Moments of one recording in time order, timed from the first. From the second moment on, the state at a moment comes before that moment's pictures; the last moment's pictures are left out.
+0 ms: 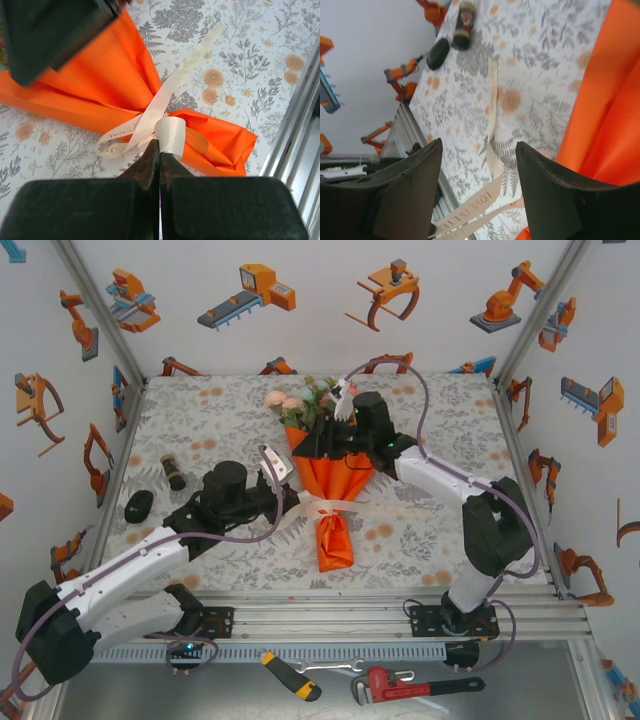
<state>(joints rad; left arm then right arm) -0.79 1.00 0.68 -0.02 0.27 0.07 0.58 1.69 1.25 0.04 -0.58 0.61</state>
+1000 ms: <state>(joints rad) -0.79 1.07 0.69 0.05 0.12 -0.02 0.72 1.48 0.67 0.56 -0.63 0.15</state>
